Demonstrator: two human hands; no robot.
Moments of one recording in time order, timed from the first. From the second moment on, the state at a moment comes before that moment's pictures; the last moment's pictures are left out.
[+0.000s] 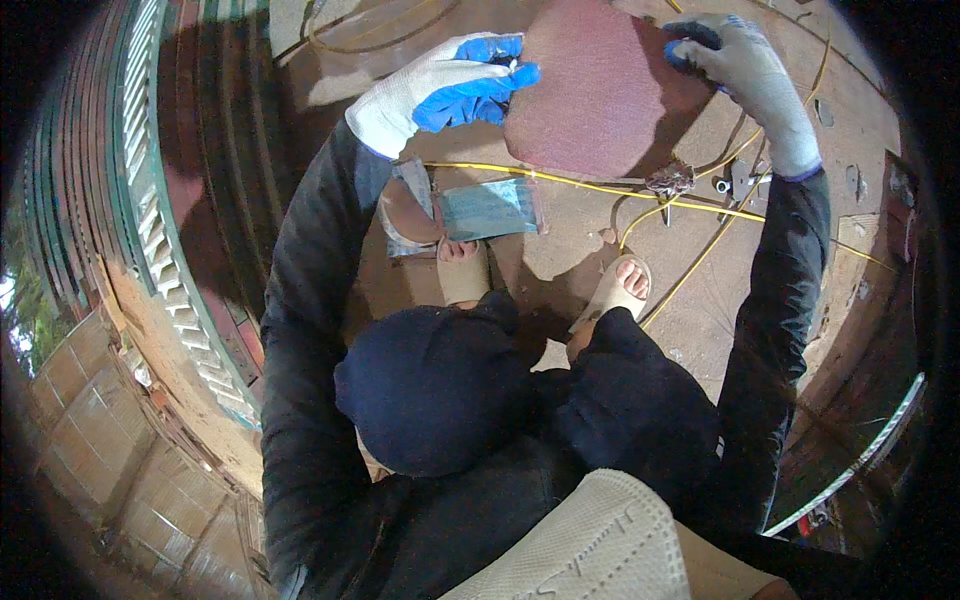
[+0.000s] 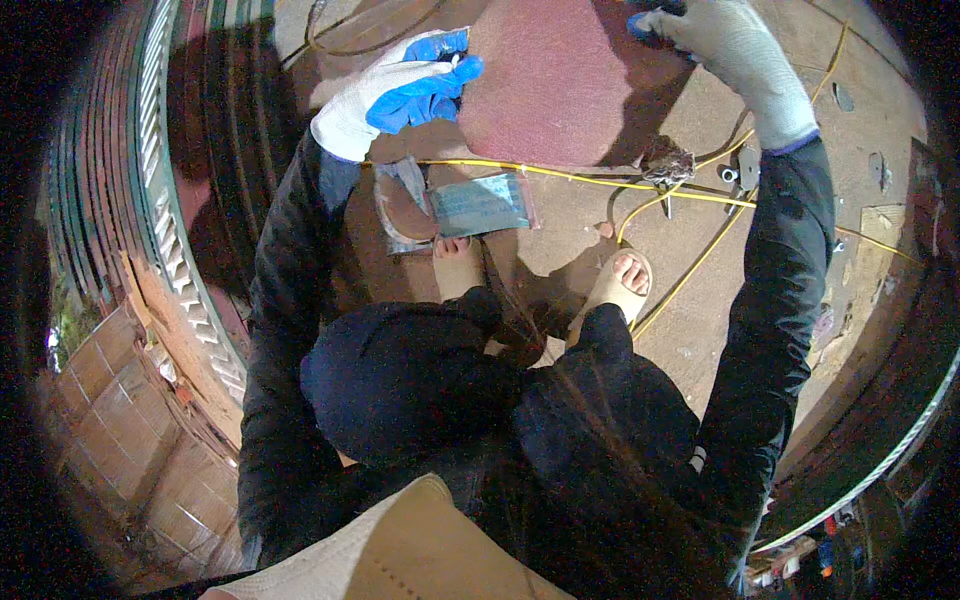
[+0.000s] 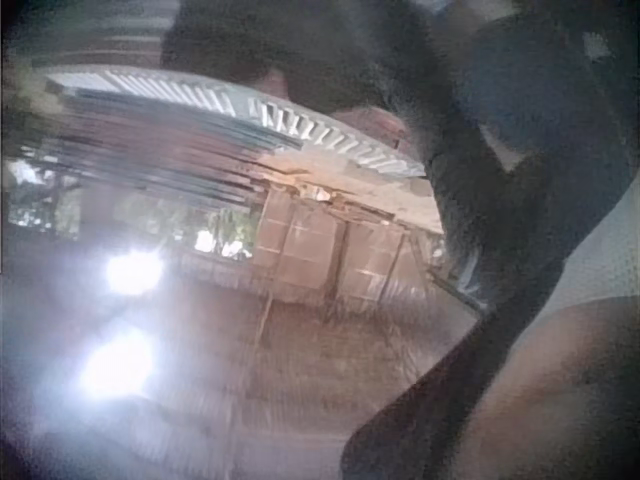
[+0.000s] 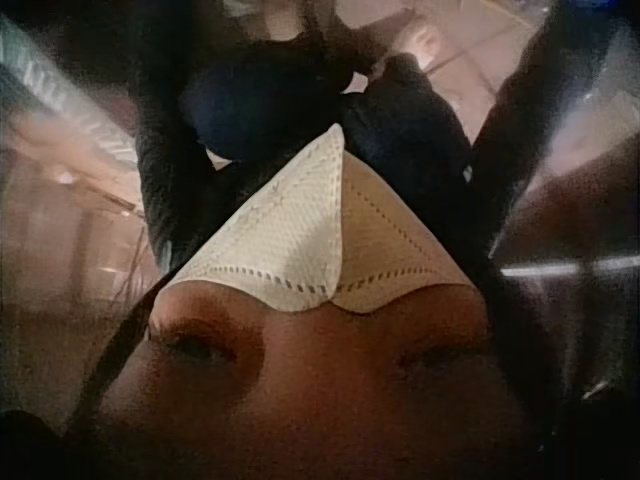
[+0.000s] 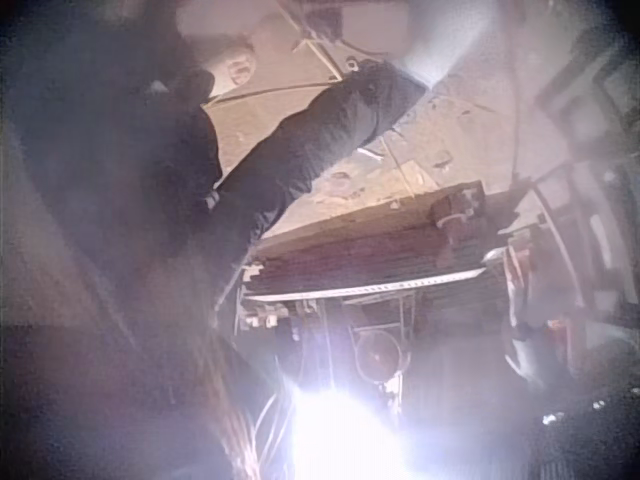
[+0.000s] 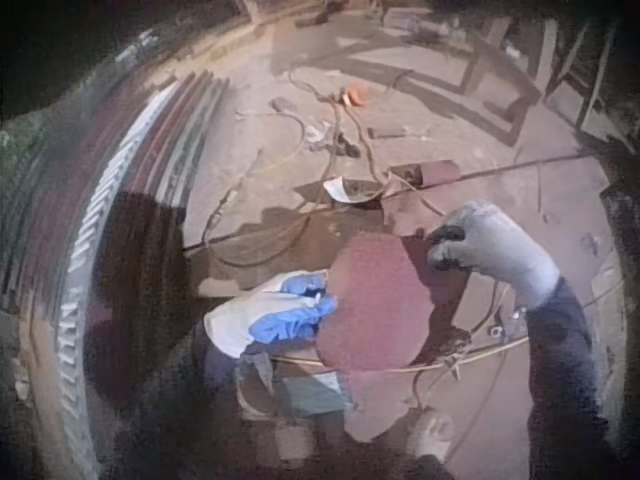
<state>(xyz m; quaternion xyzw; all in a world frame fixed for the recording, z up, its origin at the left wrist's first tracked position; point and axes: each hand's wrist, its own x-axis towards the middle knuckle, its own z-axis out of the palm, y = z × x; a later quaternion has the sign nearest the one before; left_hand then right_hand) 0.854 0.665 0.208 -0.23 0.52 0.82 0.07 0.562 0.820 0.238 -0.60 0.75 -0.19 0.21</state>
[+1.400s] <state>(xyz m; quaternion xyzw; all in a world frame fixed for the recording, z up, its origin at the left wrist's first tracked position) 0.902 0.741 0.112 -0.21 0.50 0.82 -0.16 0.641 0.861 0.139 -0.35 0.78 -0.49 0.17</state>
